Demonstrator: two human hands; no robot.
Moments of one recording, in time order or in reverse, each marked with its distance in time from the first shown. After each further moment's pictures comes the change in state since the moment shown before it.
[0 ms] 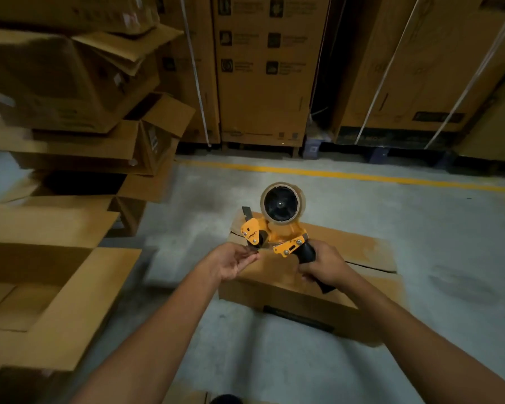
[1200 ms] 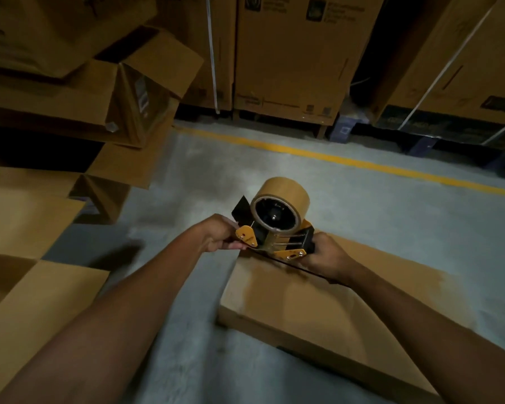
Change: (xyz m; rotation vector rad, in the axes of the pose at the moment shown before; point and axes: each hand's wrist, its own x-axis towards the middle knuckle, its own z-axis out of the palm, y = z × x) left_hand 0.189 0.108 -0.070 0.565 0.119 0.077; right_hand 0.209 0.021 0.056 -0.110 -0.180 -0.152
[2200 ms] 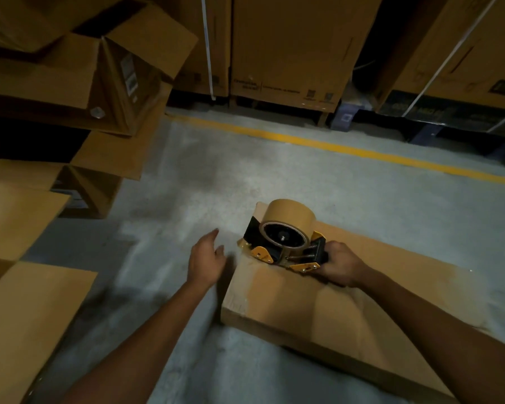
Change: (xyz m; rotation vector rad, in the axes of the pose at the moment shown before) left_hand 0.025 -0.109 0.004 0.495 0.458 0.420; right_hand 0.008 0.056 0.005 -0.205 -0.046 0.149
